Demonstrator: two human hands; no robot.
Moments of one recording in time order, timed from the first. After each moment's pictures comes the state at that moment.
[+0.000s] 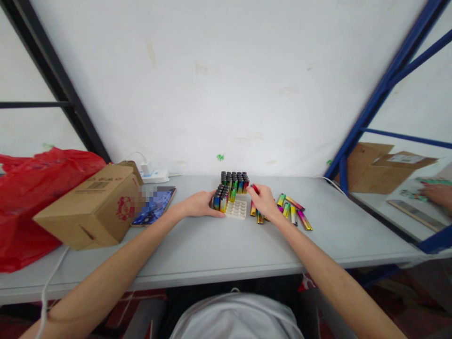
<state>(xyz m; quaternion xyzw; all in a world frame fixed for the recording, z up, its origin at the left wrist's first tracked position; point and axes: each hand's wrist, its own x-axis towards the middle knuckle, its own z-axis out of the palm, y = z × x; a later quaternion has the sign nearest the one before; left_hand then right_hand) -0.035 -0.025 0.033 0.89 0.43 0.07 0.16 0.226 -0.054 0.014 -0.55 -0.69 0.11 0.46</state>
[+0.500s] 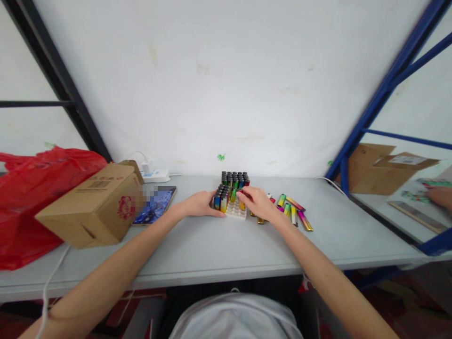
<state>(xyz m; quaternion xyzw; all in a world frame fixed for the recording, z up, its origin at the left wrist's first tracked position) -0.036 -0.023 0.030 0.89 0.43 0.08 0.16 0.221 -0.062 0.022 -0.43 -0.84 0.04 0.33</state>
